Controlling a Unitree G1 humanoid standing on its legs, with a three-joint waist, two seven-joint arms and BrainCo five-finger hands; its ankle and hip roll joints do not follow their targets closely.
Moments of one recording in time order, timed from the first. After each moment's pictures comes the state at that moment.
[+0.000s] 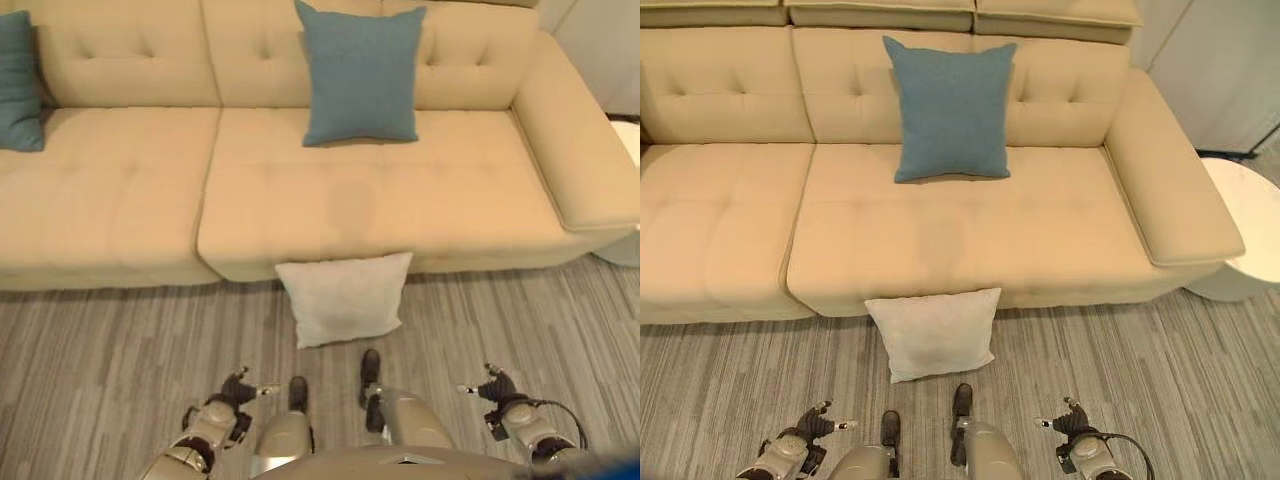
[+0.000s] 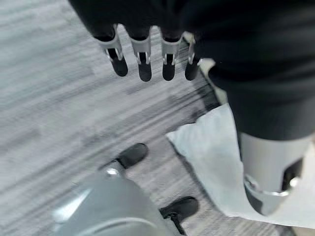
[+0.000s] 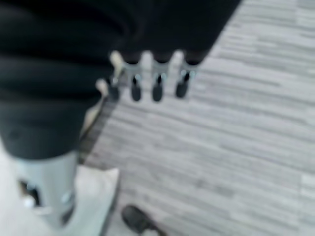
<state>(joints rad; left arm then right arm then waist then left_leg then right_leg) -0.14 0.32 -0.28 1.20 -0.03 -0.08 0.12 -0.12 -0.32 0.29 1.17 -0.01 -0.05 -0.19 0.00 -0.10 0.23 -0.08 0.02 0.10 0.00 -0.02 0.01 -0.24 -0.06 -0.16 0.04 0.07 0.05</state>
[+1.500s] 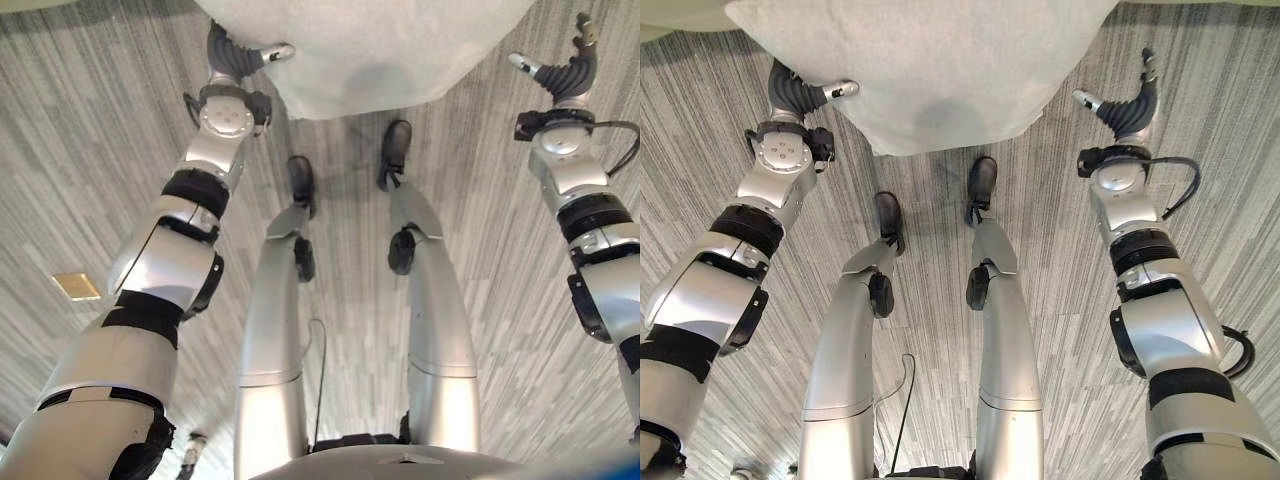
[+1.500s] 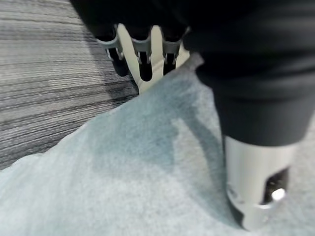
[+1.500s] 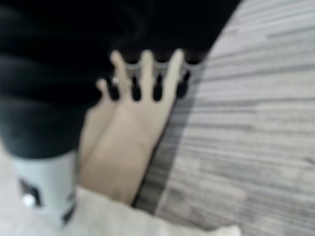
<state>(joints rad) -1.31 0.50 -0.47 1.04 -0.46 -0.18 0.38 -1.17 -0.64 0.37 0.97 0.33 -0.17 -0.51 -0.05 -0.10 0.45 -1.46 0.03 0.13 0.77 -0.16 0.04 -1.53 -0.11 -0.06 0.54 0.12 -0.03</state>
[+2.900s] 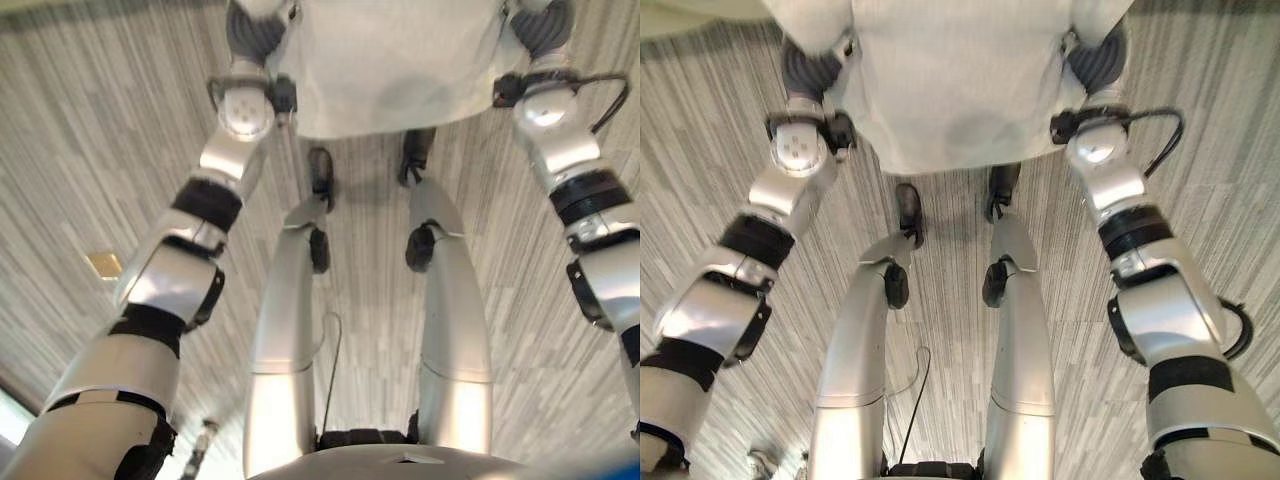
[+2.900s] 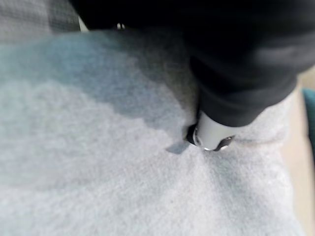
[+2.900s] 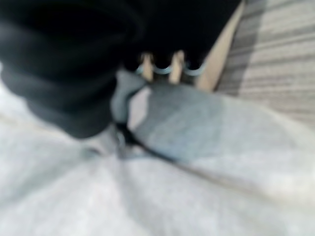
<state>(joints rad) -0.94 0.43 -0.39 0.60 -0.52 -0.22 0.44 -1.00 -0.58 0.45 0.68 0.26 -0.15 -0.48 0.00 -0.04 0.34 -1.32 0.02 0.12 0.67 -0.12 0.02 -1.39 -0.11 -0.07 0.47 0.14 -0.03</state>
